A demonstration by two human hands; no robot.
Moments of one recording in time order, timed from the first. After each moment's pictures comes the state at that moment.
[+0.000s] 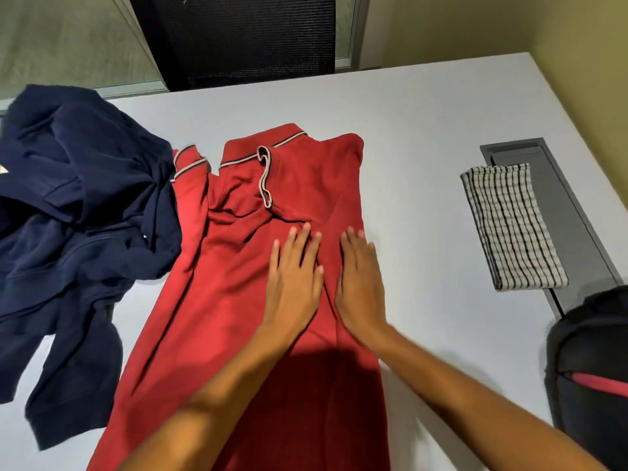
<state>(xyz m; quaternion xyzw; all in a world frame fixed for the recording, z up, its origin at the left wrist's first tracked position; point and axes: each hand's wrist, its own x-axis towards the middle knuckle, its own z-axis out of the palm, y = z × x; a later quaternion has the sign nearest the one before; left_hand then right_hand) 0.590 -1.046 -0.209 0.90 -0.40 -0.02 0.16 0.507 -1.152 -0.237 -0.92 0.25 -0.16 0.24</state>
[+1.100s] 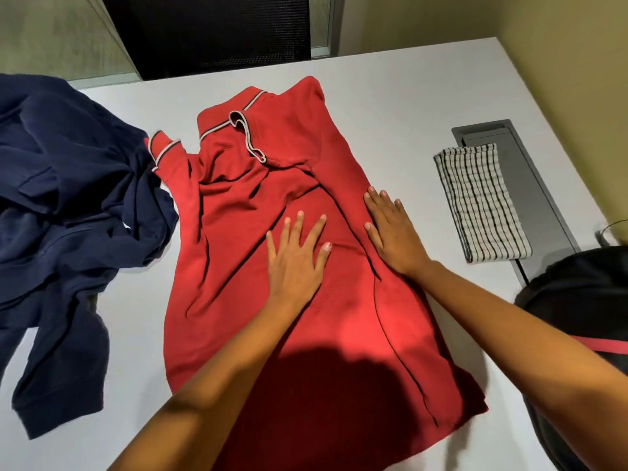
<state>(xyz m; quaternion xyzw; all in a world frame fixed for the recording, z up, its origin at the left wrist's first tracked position) 0.573 -1.073 -0.215 0.91 -0.36 -0.13 0.15 0.476 -1.278 -0.238 -0.97 0.19 -0.03 0.17</state>
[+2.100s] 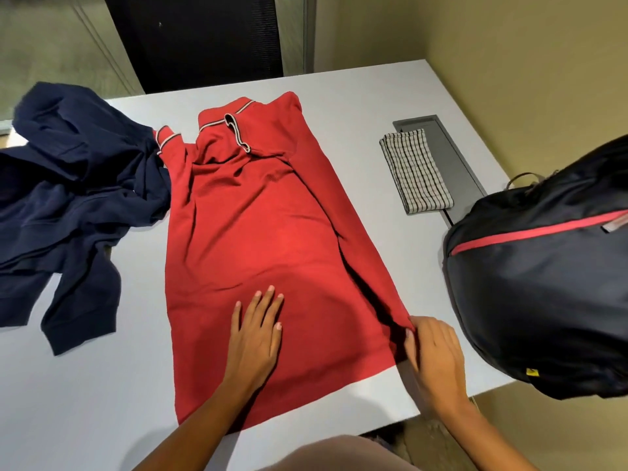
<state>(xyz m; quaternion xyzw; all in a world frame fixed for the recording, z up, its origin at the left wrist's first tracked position) 0.405 -0.890 -0.215 0.90 -0.42 -0.06 0.13 0.171 -1.097 -0.171 -0.91 0.32 -0.20 0.14</state>
